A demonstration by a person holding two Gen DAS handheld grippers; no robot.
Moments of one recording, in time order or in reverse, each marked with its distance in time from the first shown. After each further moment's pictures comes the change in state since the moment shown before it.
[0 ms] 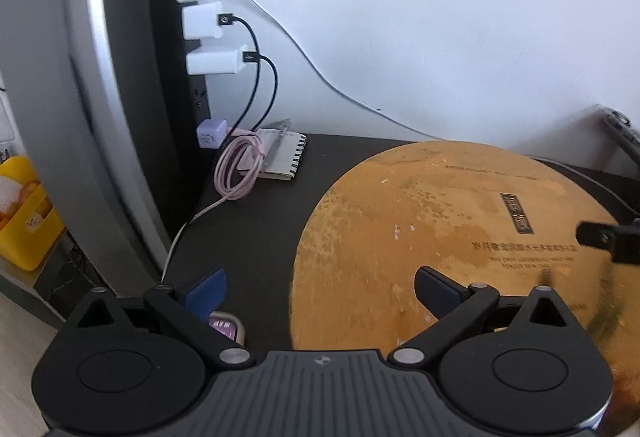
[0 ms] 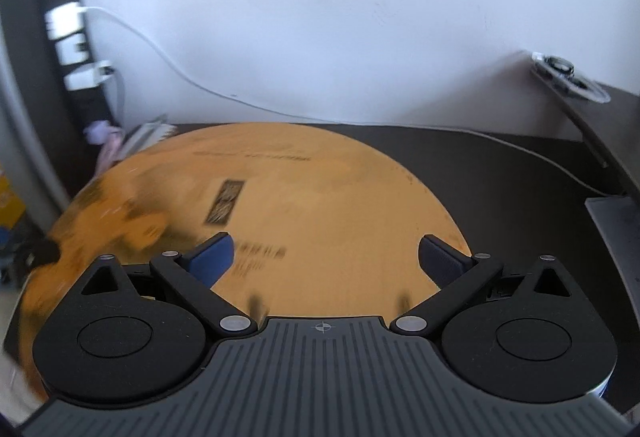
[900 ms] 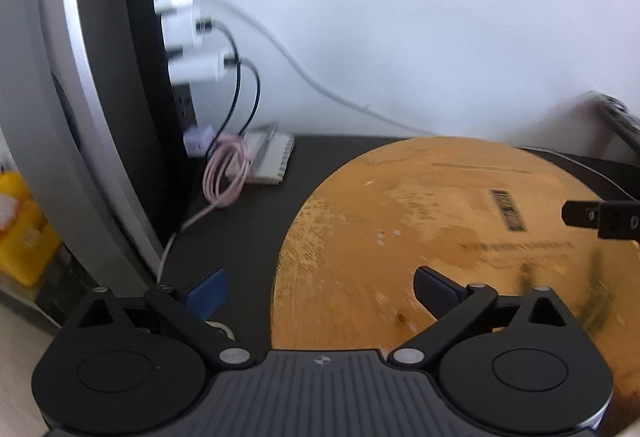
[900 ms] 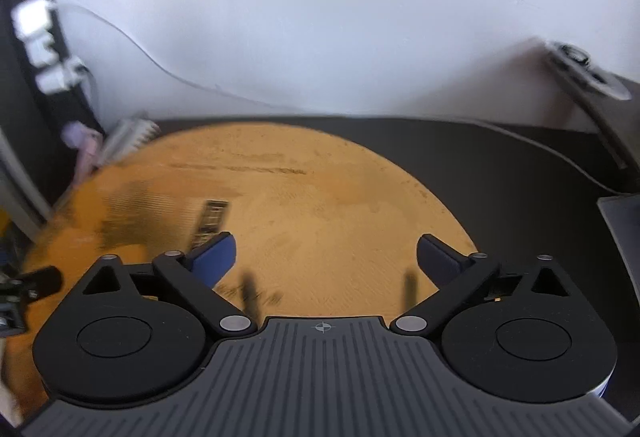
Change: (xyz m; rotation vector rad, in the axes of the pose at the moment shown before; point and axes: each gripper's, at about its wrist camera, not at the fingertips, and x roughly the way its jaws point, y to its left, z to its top) left arm -0.016 -0.003 -0.001 0.049 -0.015 -0.009; right arm 0.008 0.007 0.012 0.015 0.028 0.004
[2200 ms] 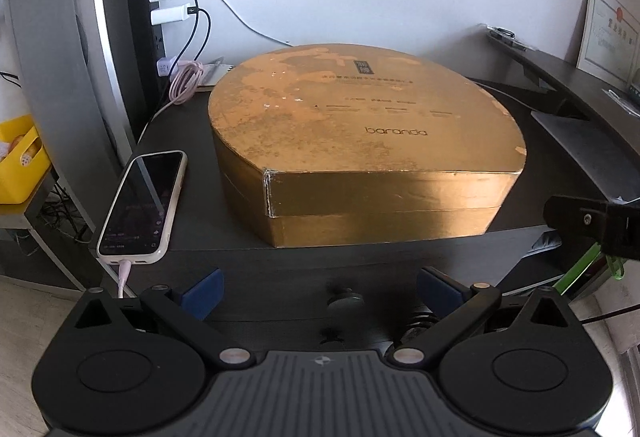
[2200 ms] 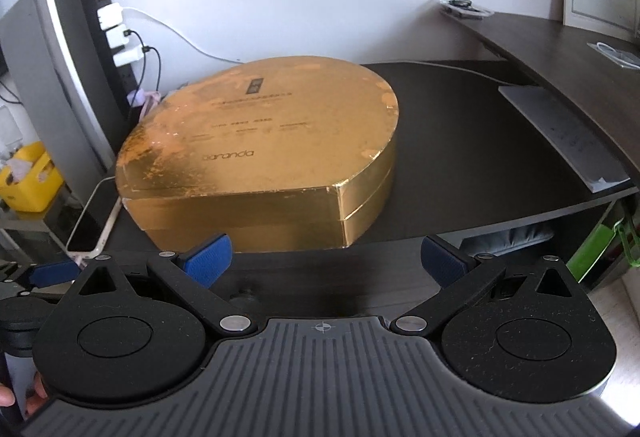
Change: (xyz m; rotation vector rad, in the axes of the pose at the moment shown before) left arm -0.130 -0.057 -0.142 0.047 0.075 -0.138; right arm -0.204 -0.009 -0.186 0.122 -0.038 -0.028
